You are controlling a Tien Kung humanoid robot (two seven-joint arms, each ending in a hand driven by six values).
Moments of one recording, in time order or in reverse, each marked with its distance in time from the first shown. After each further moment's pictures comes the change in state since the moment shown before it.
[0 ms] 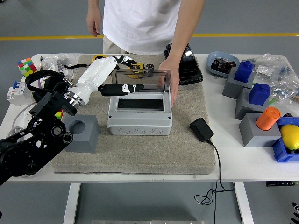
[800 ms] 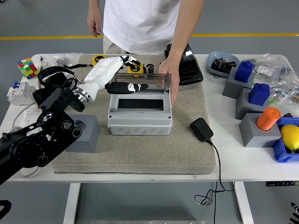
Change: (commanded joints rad) left arm -0.077 -0.052 0.080 0.120 -0.005 -0.004 0.027; right arm -0.004 0.001 -0.013 0.000 0.005 0.003 0.000
